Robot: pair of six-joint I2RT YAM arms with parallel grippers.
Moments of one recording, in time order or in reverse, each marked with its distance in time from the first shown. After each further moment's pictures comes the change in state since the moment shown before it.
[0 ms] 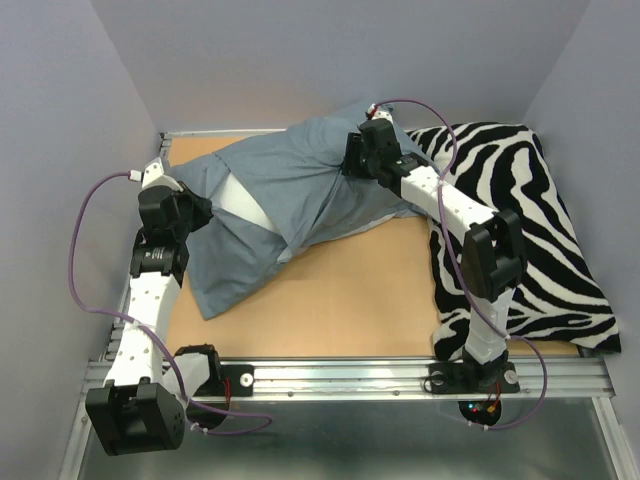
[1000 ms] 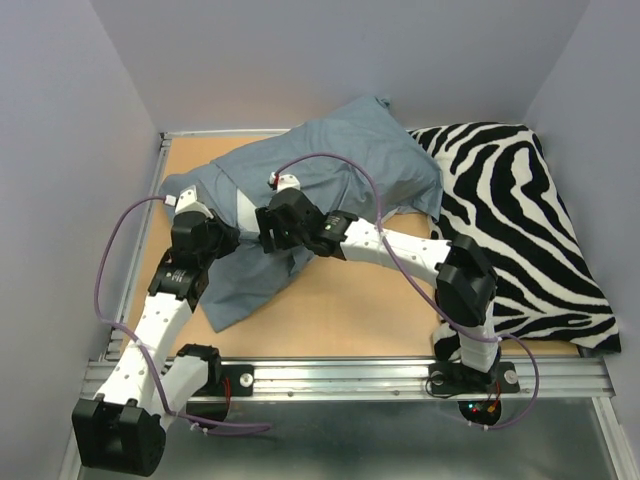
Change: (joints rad) left arm -0.231 -0.121 -0.208 -0.035 -0.077 -0.078; right arm 0.502 -0.004 -0.065 -0.013 0.052 0.031
